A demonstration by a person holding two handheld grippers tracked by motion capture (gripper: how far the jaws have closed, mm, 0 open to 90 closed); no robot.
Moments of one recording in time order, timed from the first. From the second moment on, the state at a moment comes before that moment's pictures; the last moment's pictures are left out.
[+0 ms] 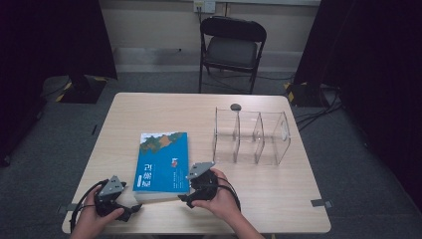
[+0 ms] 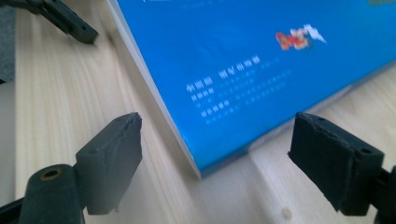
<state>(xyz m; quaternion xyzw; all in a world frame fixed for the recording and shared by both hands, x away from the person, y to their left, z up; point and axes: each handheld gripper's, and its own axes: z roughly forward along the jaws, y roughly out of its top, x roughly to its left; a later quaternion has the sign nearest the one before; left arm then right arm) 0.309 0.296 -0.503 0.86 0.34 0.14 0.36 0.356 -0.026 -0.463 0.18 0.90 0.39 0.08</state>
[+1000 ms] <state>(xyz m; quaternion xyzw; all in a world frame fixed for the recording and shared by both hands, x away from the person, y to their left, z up) 0.313 0.293 -0.502 0.86 0.33 0.13 0.35 0.362 0.054 -0.473 0.11 0.91 0.38 0.08</state>
